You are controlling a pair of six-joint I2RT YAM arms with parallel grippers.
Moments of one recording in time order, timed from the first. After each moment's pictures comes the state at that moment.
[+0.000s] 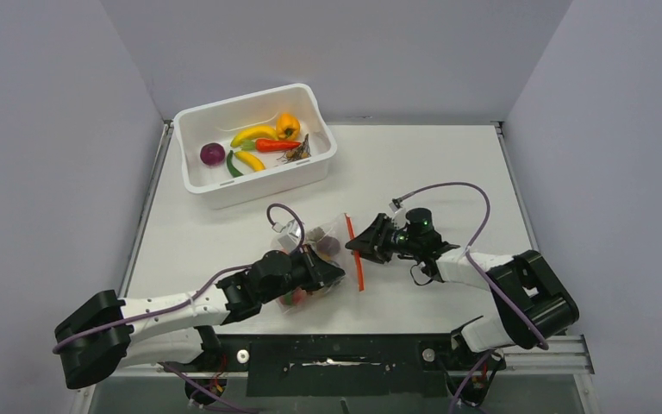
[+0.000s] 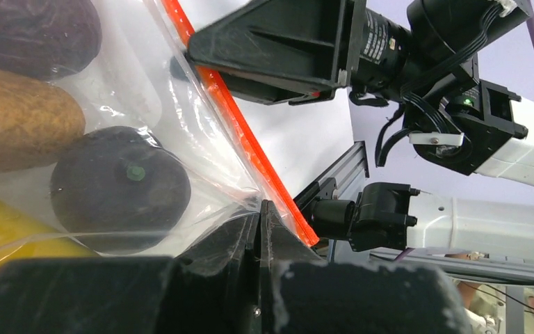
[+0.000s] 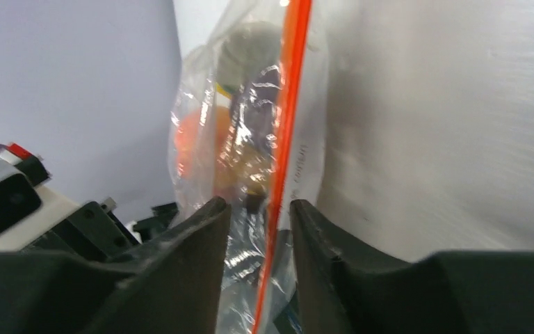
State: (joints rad) left arm -1.05 1.09 0.40 0.36 -0.10 -1.15; right arm 0.45 1.41 0.44 0.42 -0.60 1.08
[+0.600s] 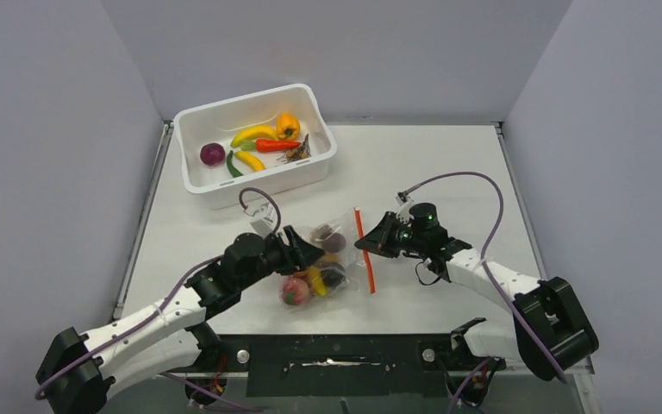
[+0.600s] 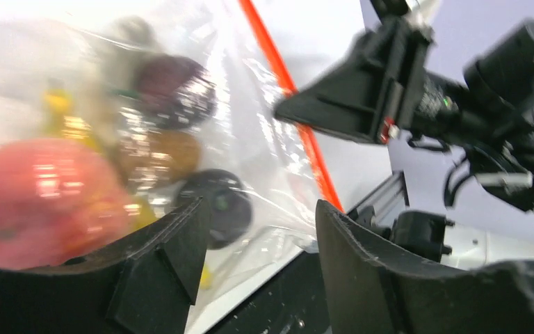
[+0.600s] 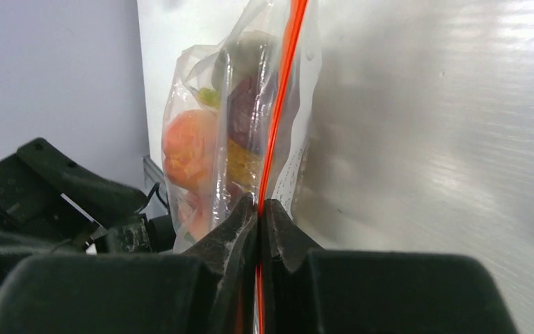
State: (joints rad) left arm -0.90 0.90 0.46 0.09 -0.05 -0.98; right arm 0.46 1.28 0.51 0.20 -0.49 0.95
